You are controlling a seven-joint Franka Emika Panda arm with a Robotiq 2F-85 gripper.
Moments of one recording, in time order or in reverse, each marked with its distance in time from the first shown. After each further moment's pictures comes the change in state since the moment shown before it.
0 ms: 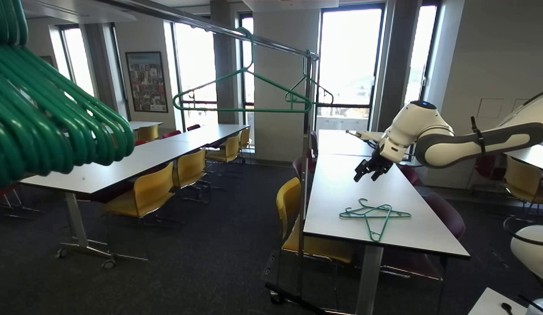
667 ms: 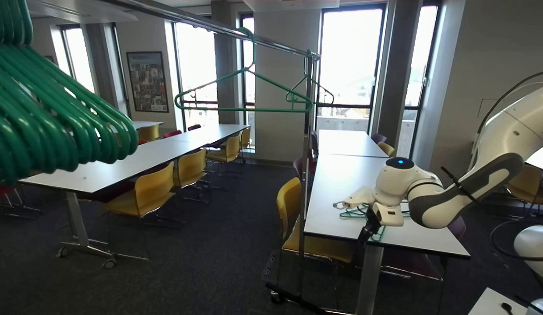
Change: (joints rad) arm -0.112 -0.382 0.147 -0.293 0.078 0.255 -0.160
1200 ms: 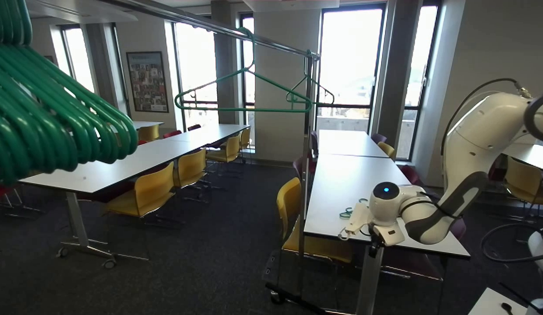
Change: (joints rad) arm -0.355 -0.347 0.279 0.063 -0.264 0.092 0.000
